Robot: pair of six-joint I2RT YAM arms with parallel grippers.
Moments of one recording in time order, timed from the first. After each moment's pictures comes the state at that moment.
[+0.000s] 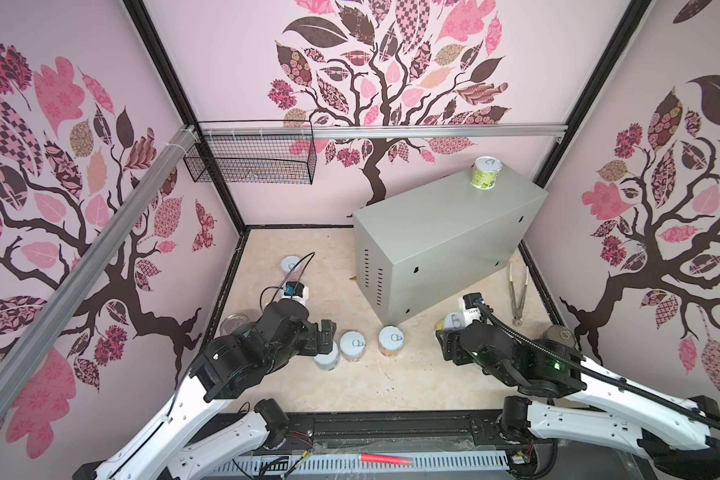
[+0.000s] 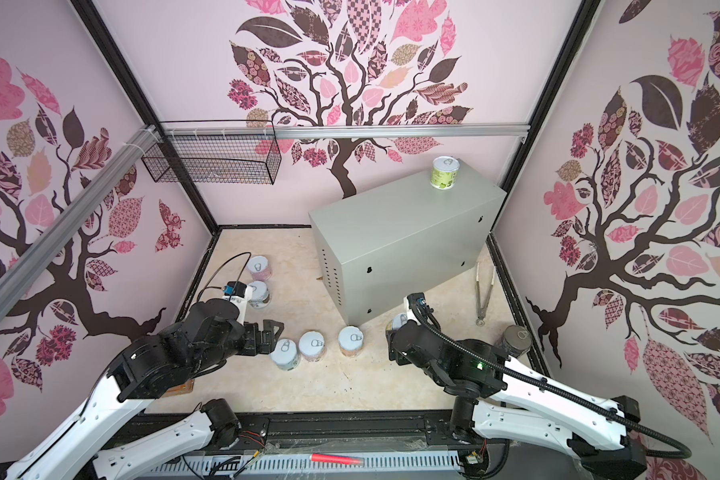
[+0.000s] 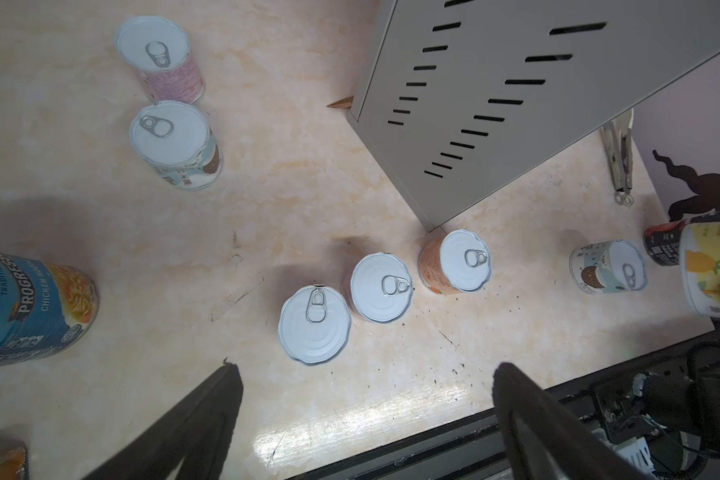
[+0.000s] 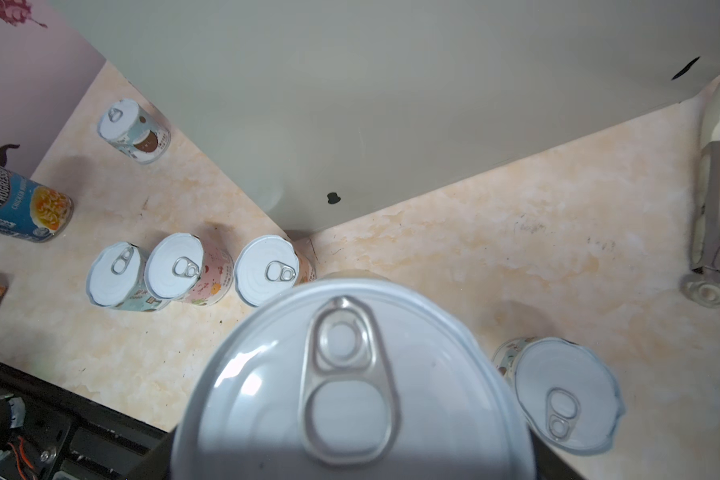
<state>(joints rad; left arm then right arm) -0.80 0.79 1.14 -1.14 -0.27 -0.59 1.14 0.81 0.96 -0.97 0.57 0.78</state>
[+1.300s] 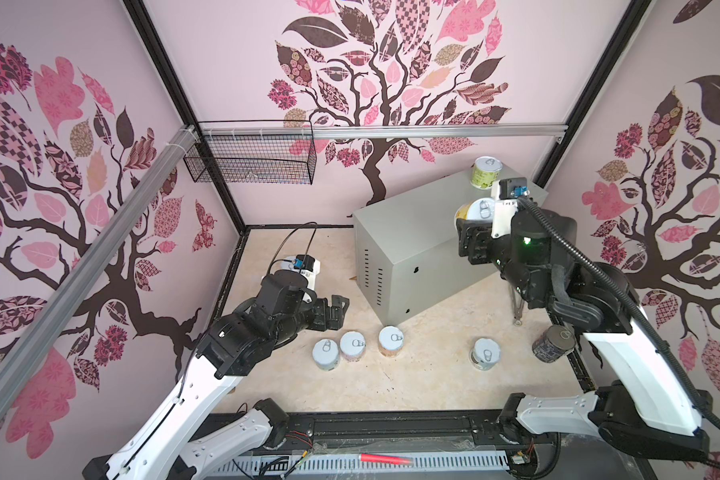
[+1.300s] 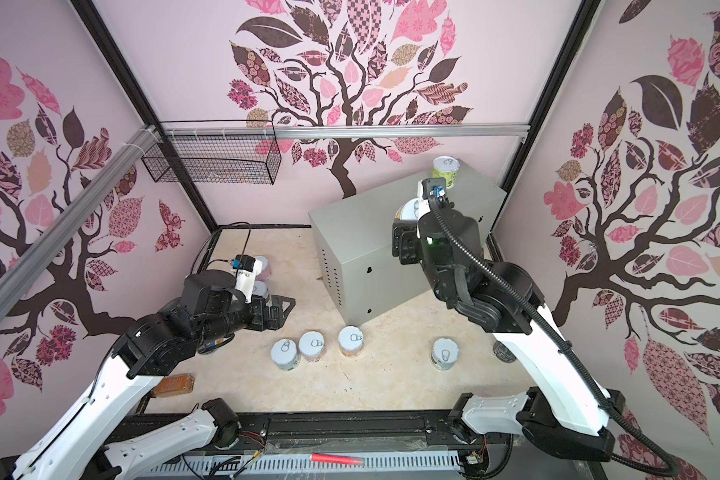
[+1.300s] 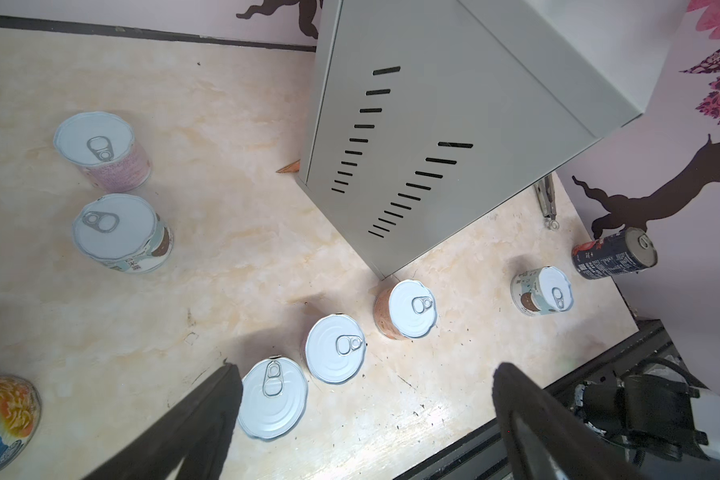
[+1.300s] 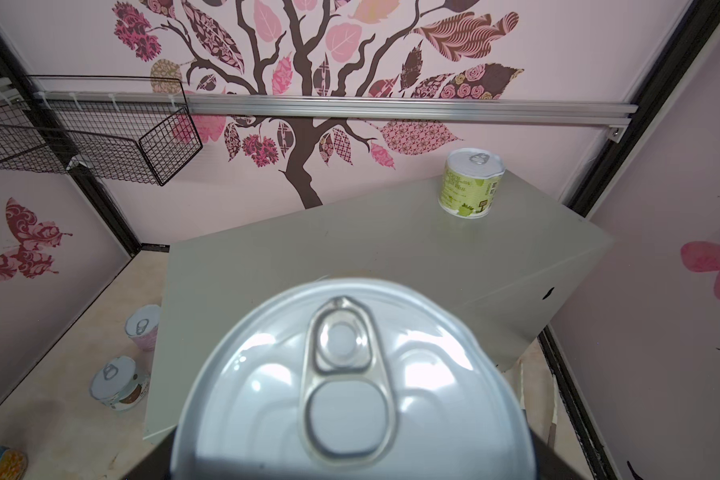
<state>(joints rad) -0.68 0.92 1.26 -1.00 -0.10 -0.44 0.80 1.29 1.96 -0.96 0.67 0.23</state>
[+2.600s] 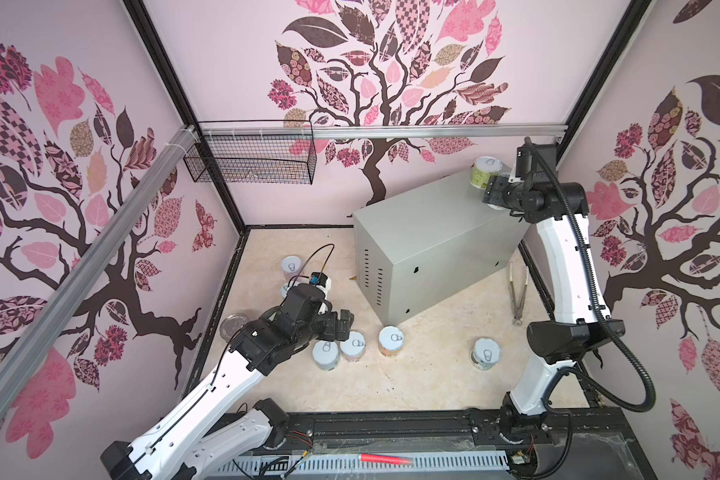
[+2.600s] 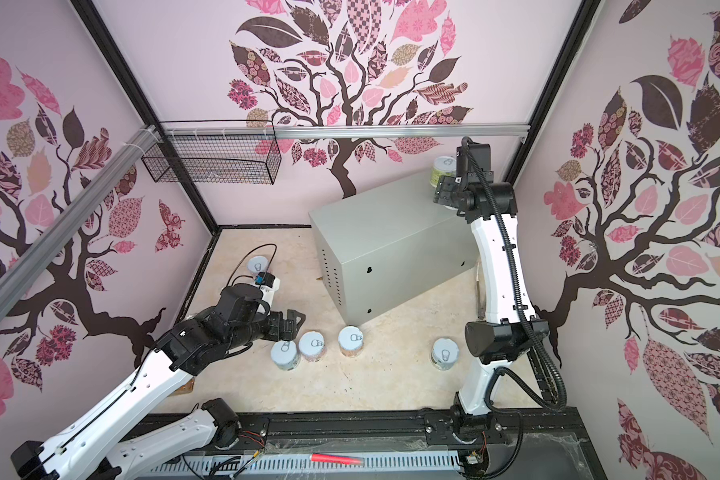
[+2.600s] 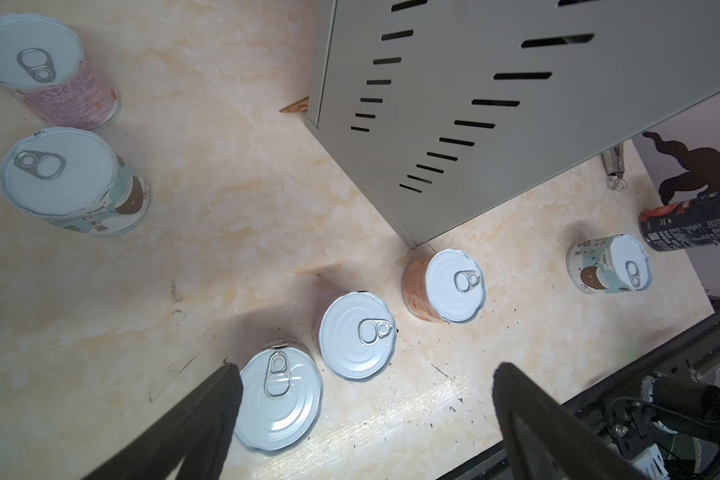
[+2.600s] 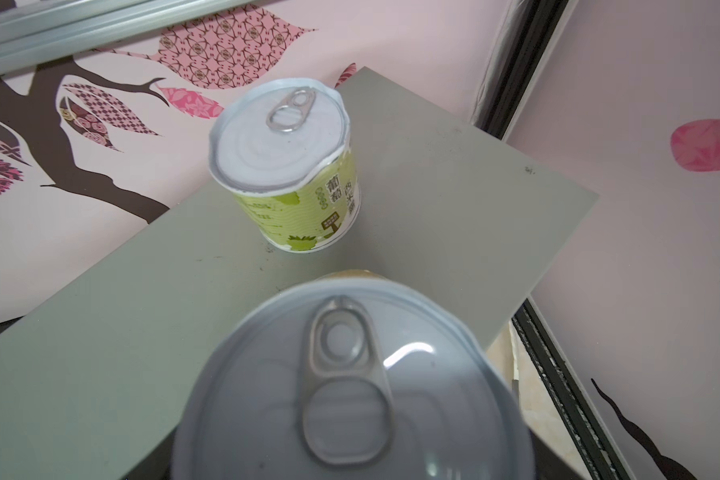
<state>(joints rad) -0.67 0.92 0.98 -0.85 -0.08 -0.44 0.09 1.85 2.40 -1.13 0.23 0.28</state>
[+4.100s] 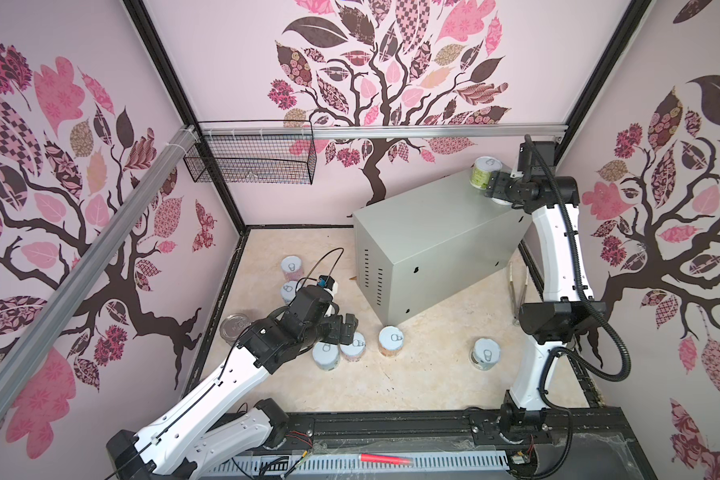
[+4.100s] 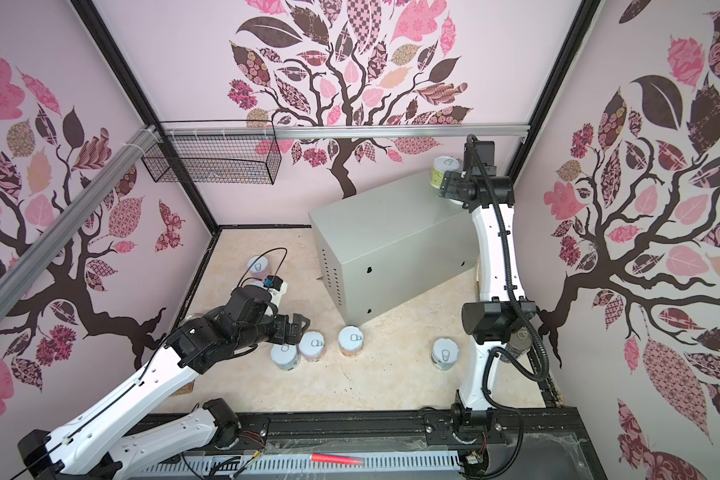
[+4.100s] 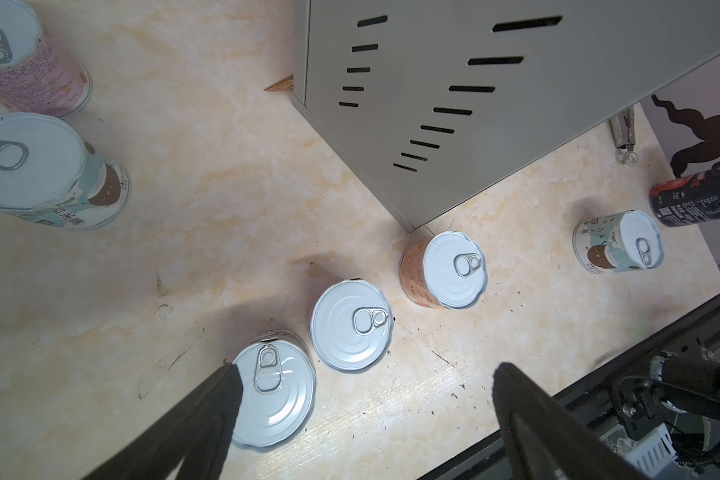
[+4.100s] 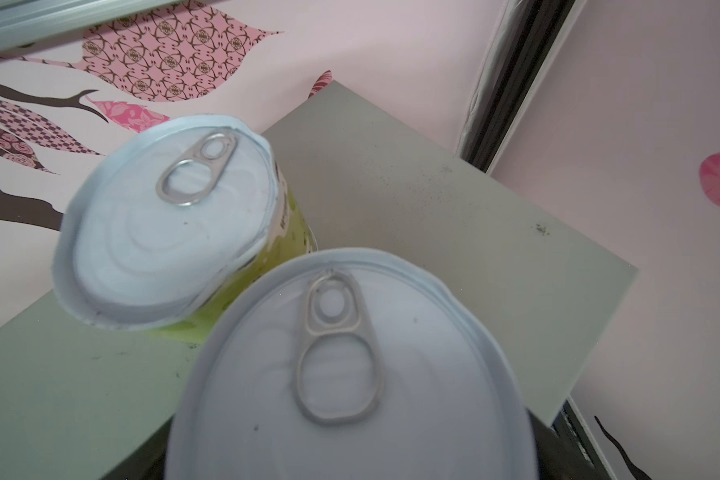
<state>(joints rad) -0.72 0.95 0.98 -0.85 -0.09 -0.44 0.01 2.02 2.55 -1.11 0.18 0.23</state>
